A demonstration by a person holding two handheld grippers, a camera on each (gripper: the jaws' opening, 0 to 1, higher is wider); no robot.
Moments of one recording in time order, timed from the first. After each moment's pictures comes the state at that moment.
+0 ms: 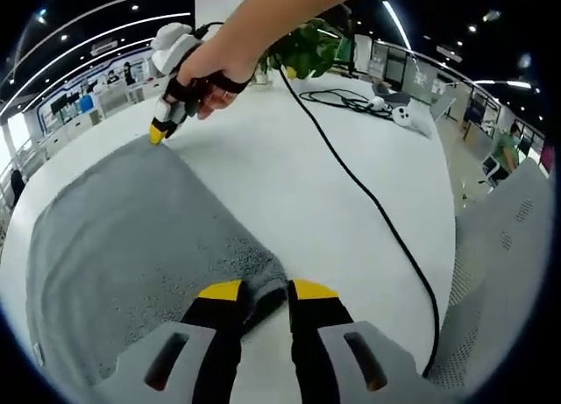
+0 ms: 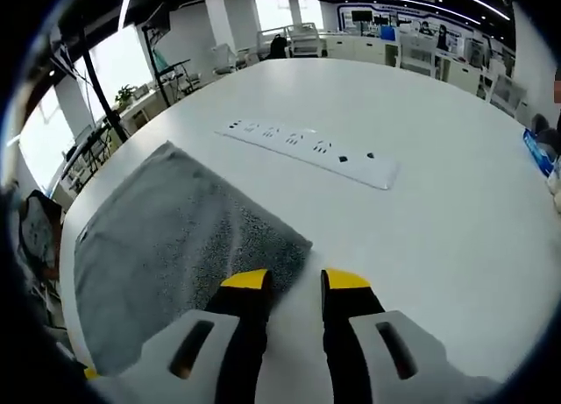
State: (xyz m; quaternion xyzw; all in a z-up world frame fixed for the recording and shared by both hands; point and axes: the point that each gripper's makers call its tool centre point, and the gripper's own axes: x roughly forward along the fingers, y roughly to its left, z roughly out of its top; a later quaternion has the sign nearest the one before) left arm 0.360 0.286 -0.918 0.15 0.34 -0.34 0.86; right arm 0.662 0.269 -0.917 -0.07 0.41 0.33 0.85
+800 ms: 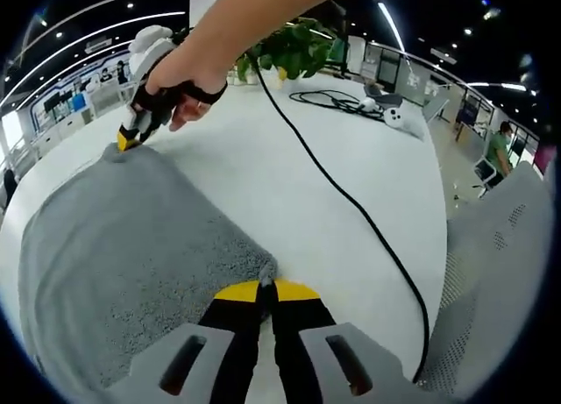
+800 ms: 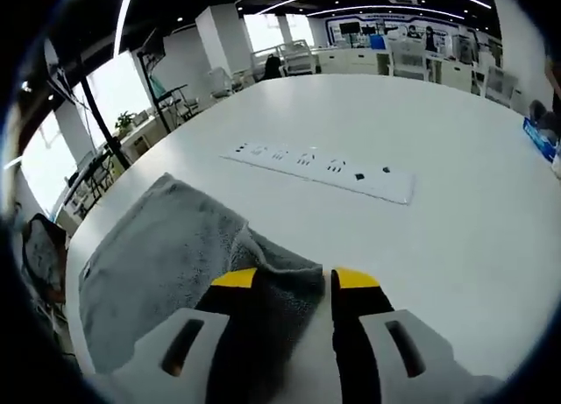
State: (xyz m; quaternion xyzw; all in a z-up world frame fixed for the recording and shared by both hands) left arm 0.356 0.271 -0.917 0.14 0.35 -0.36 0.85; right arm 0.669 0.300 -0.911 -0.03 0.37 0.33 0.86
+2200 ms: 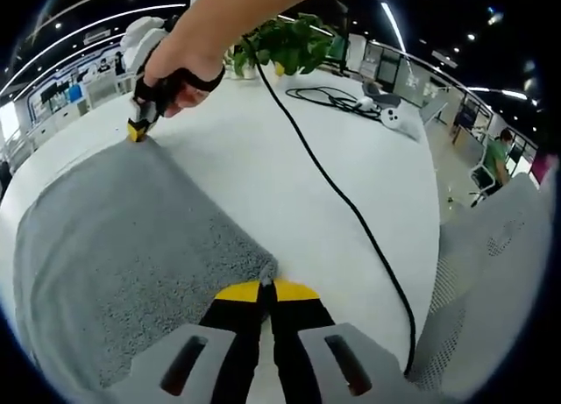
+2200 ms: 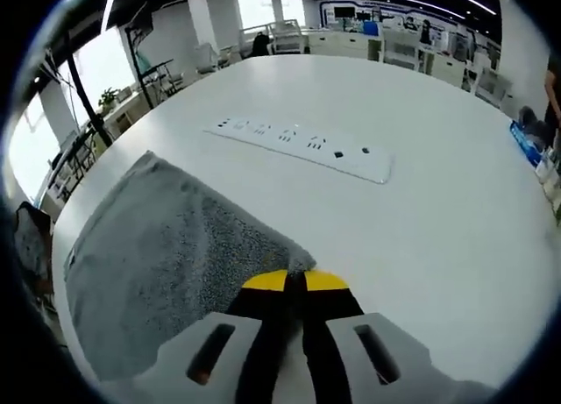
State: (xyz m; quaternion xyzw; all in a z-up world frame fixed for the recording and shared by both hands) left arm 0.347 0.257 -0.911 0.11 0.37 -0.37 0.85; right arm 0.664 0.272 -0.920 -0.08 0.42 0.29 0.85
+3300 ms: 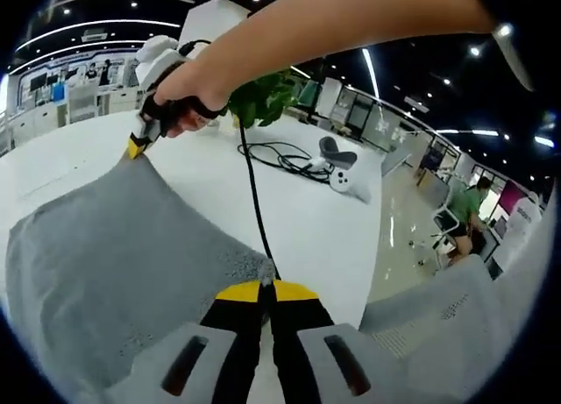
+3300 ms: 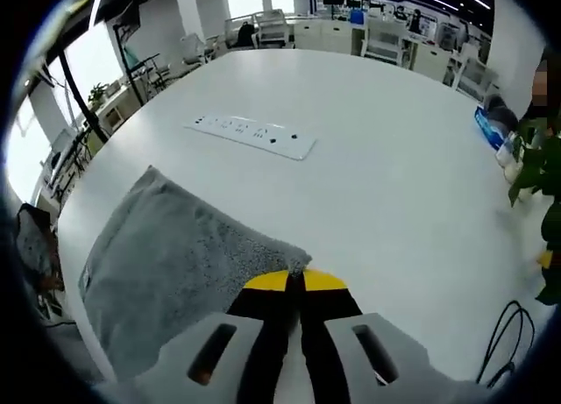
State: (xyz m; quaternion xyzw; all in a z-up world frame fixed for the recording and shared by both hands) left arm 0.329 0.170 -0.830 0.01 0.30 -0.45 0.84; right arm 0.628 0.165 -0.857 -0.09 0.45 0.26 0.85
